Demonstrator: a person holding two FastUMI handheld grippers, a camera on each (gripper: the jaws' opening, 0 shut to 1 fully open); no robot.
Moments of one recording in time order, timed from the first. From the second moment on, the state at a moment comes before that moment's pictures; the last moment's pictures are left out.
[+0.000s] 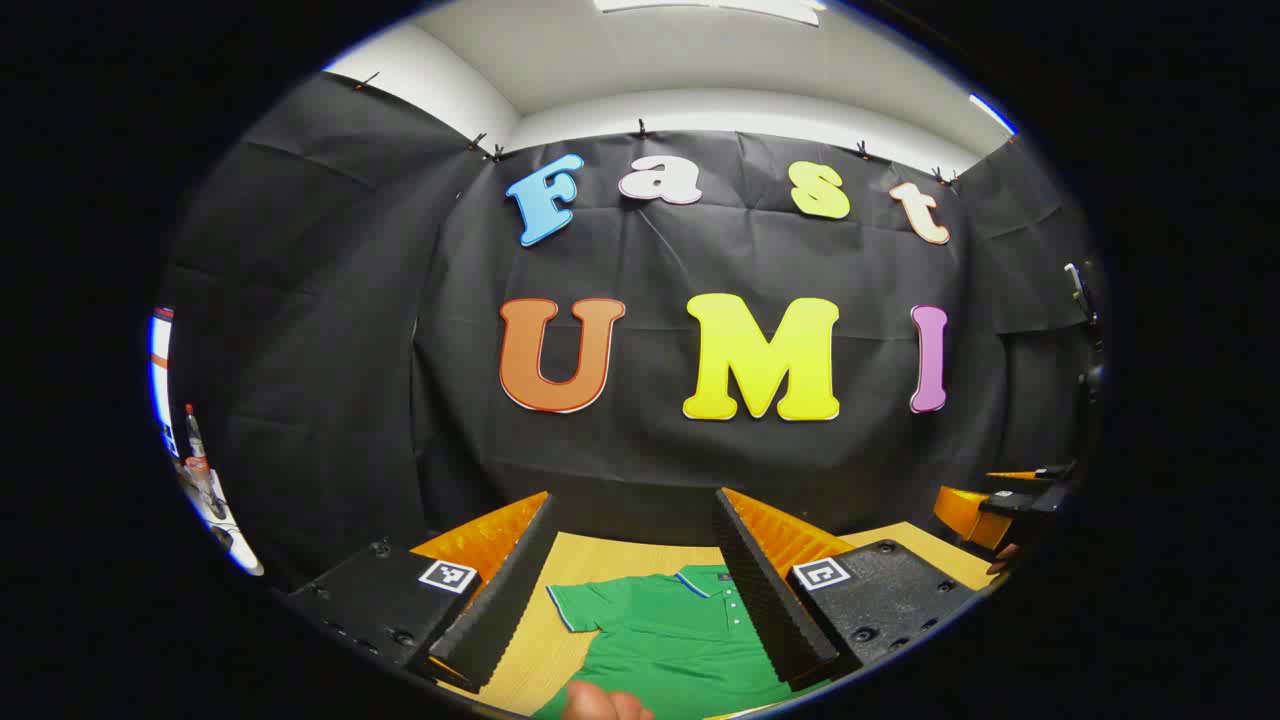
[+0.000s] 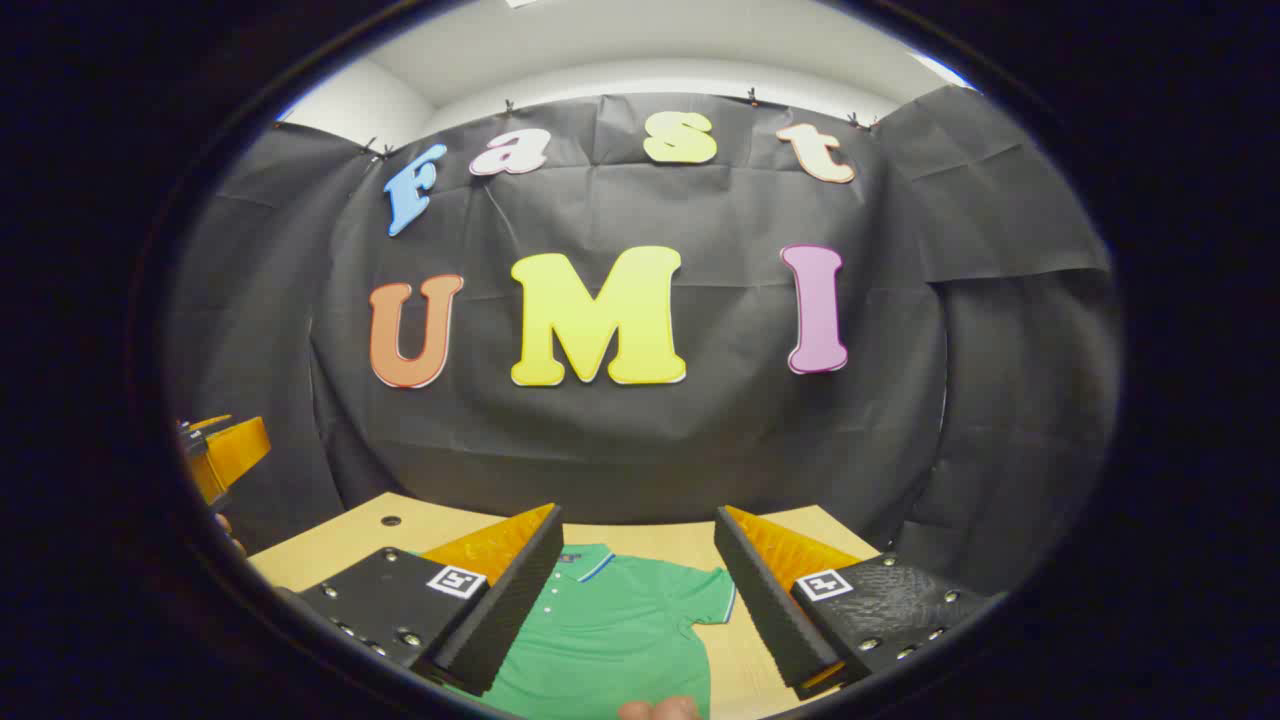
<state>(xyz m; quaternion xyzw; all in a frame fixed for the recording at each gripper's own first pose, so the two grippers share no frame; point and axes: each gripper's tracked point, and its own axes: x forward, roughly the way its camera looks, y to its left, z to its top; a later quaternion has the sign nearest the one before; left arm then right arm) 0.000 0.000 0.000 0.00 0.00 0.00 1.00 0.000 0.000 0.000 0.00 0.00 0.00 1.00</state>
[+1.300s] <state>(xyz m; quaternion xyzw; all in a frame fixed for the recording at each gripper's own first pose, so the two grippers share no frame) 0.007 0.000 -0.006 0.02 0.01 0.02 1.00 0.029 -0.010 -0.003 -0.04 0.01 0.01 1.00</state>
